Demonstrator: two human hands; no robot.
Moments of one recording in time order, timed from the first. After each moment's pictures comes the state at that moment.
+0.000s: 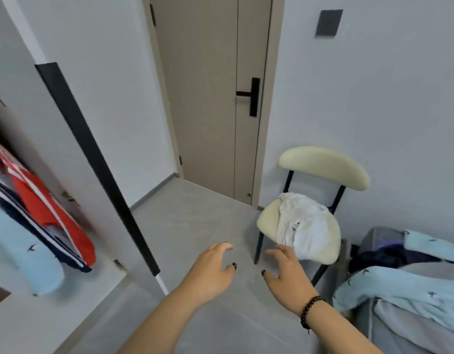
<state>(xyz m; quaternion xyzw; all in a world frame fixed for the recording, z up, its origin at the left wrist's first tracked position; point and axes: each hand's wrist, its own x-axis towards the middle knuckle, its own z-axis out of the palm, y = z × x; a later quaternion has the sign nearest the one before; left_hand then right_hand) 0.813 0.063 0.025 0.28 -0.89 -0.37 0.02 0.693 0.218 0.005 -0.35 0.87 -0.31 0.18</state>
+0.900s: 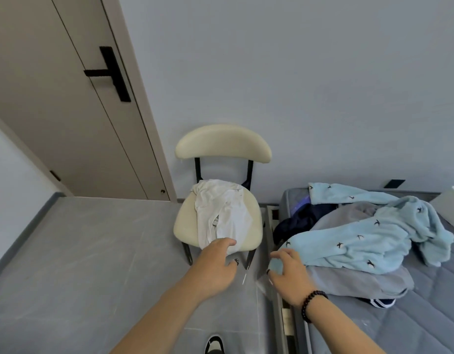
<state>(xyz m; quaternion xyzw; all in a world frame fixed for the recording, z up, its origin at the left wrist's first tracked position) 0.523 0.132 -0.024 0.07 -0.91 -0.39 -0.13 0.482 0.333 -0.060 -0.06 0.92 -0.32 0.20</state>
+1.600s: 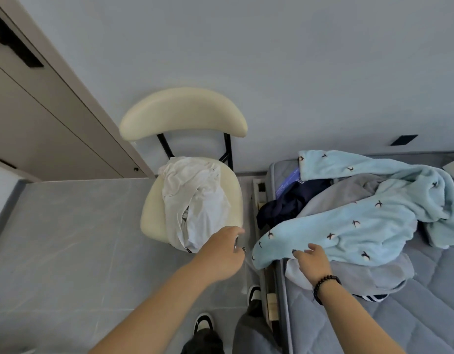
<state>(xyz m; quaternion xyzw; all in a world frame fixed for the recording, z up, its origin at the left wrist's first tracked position) 0.337 0.223 -0.084 0.06 -0.88 -0.37 -0.29 0.313 0.452 -0.183 0.34 0.76 -0.49 0.26</state>
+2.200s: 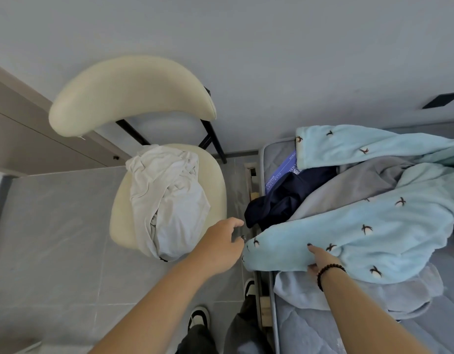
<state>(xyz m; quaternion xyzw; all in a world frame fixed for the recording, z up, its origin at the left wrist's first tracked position) 0.211 0.296 -0.192 0.12 -0.86 -0.37 -0.33 0.206 0.546 -0.346 0.59 0.54 -0.53 0.27</state>
